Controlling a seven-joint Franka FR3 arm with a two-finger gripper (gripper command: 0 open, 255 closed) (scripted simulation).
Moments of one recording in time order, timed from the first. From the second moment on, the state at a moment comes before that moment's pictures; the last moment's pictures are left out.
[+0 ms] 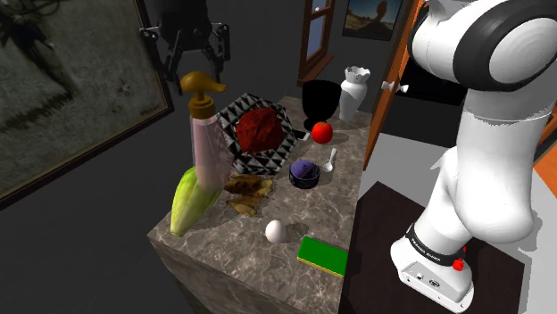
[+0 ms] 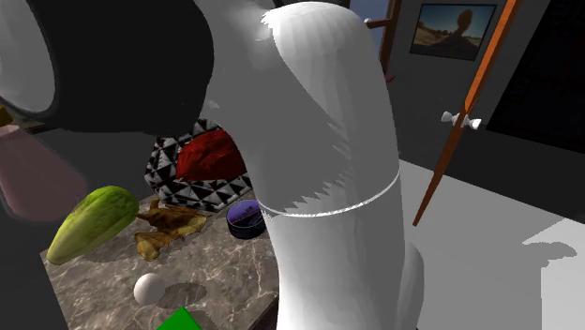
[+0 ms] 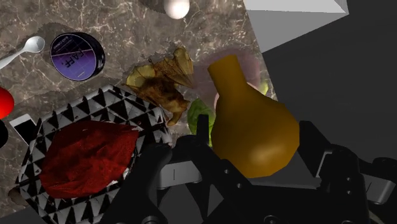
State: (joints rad) arm 0.48 0.30 0.28 -1.03 -0.05 1.29 0.82
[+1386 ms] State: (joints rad) arm 0.49 0.25 0.29 -1.37 -0.03 1.58 0.85
